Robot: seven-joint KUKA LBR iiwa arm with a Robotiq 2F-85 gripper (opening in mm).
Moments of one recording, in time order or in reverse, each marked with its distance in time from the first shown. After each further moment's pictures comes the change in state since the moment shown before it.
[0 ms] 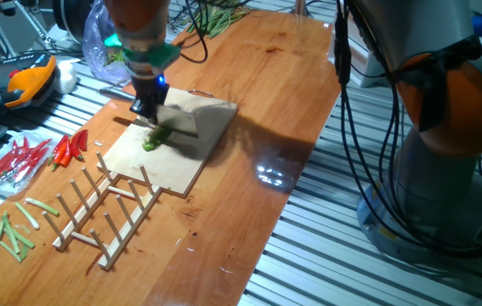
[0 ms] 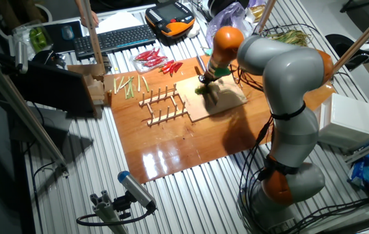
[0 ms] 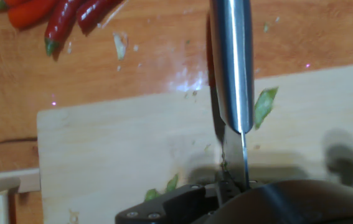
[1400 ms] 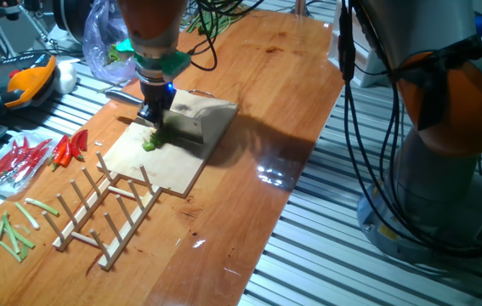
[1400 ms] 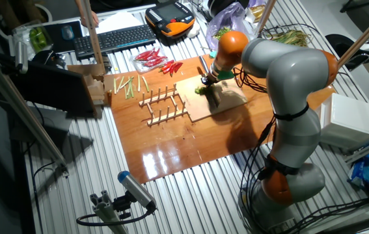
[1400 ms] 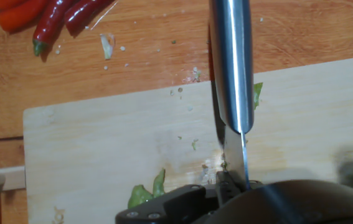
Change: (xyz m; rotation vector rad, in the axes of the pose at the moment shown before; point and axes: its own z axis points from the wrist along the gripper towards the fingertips) arm 0.012 -0.003 0.019 -0.018 -0.049 0.010
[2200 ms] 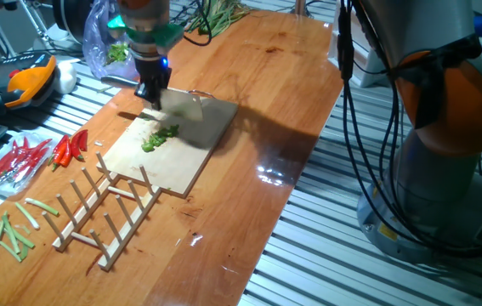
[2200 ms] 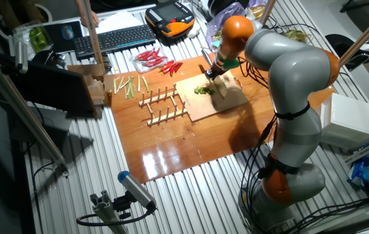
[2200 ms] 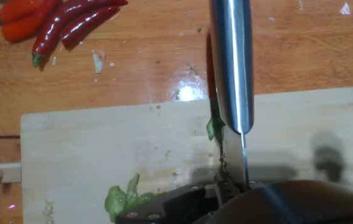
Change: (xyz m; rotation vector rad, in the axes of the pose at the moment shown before) arm -0.017 -0.018 -0.035 0.004 0.059 -0.051
